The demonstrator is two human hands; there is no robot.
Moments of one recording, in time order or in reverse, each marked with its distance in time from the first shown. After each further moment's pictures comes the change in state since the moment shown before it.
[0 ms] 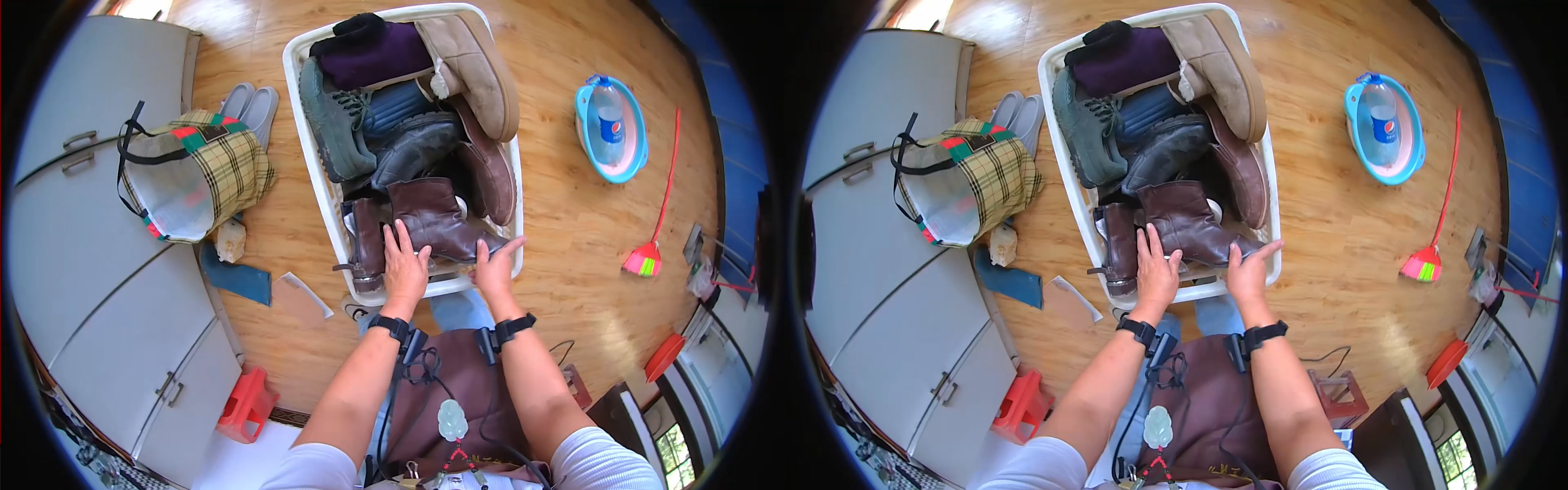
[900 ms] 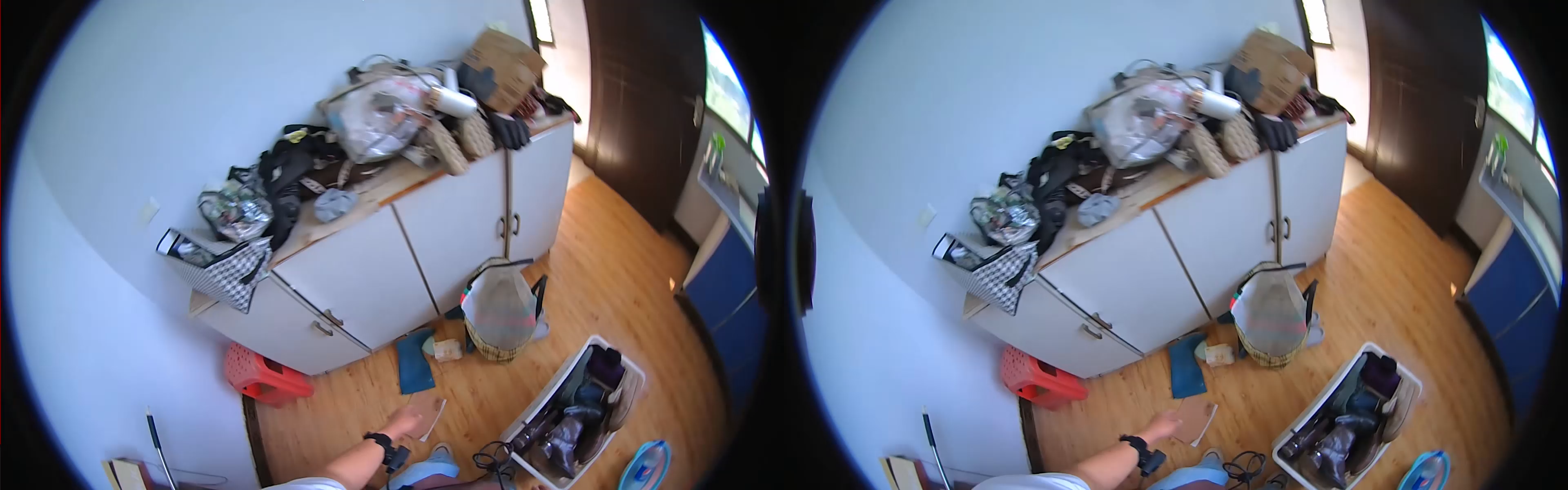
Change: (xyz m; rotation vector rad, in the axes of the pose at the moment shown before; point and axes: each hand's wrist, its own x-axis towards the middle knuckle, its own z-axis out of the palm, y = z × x) left_hand -0.288 -0.264 -0.258 -0.488 0.509 -0.456; right_hand -0.067 0.063 -0.020 -0.037 -0.741 -0.298
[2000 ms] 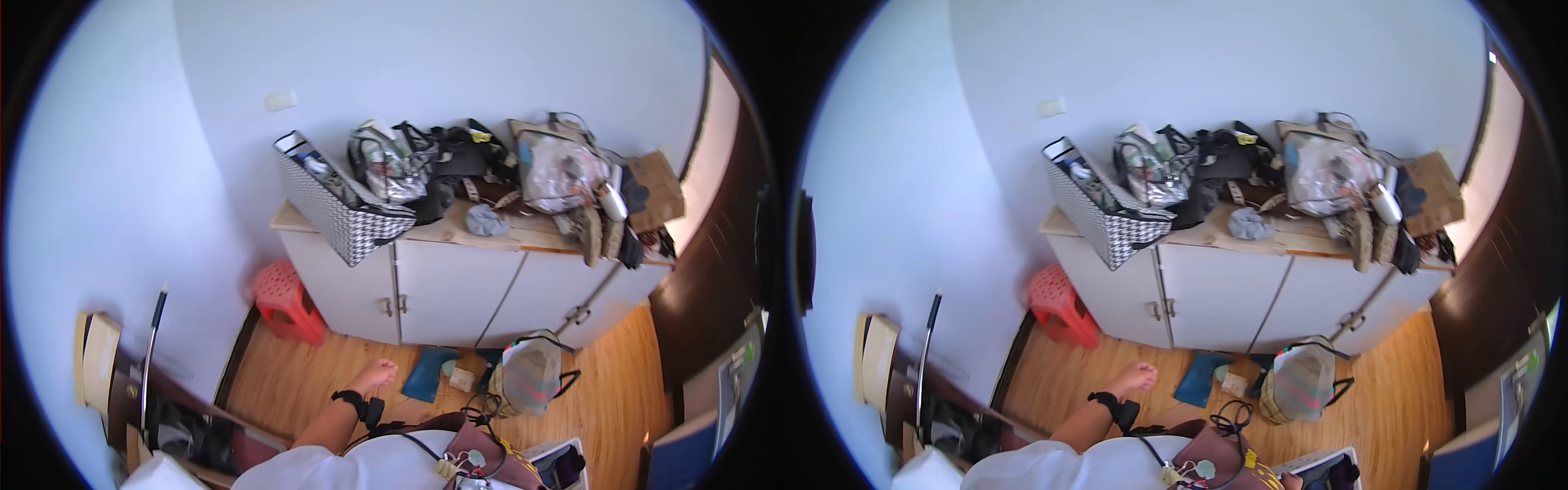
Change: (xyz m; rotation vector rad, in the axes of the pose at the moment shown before) left_hand -0.041 -0.013 -0.210 -1.003 0.205 -0.177; right_hand 0.003 -0.379 0.160 -0.965 -0.092 -0.356
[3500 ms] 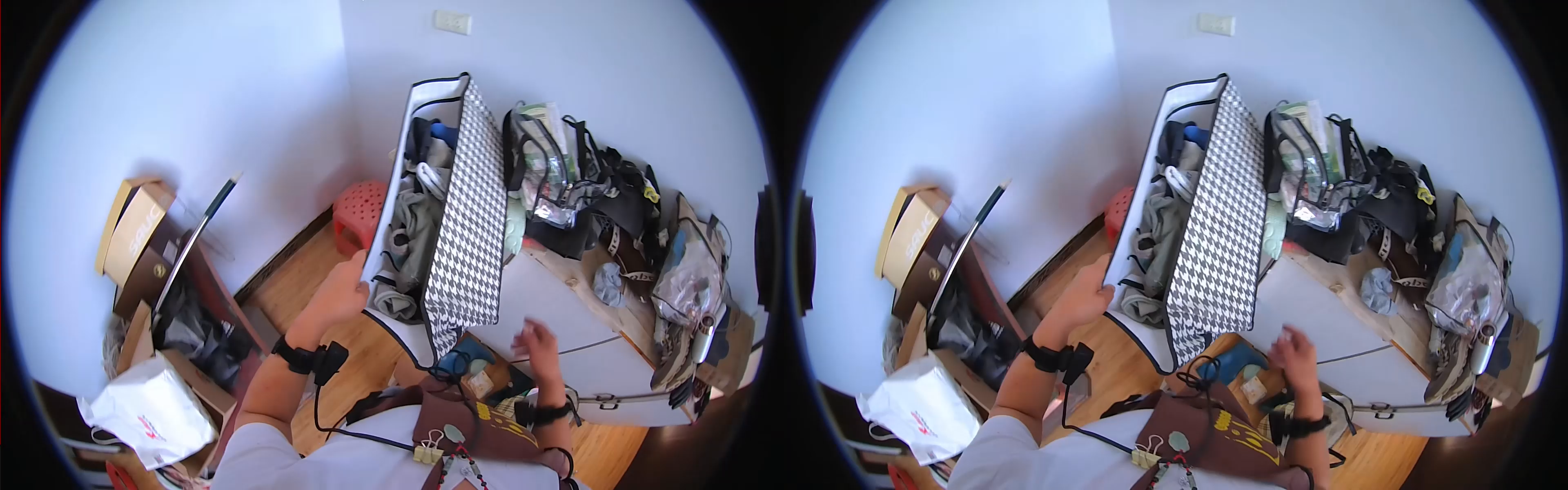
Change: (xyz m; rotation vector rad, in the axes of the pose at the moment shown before) left_hand -0.172 0.202 -0.129 0.540 0.765 0.499; right_hand -0.026 -0.527 0.033 0.186 -0.598 -0.845
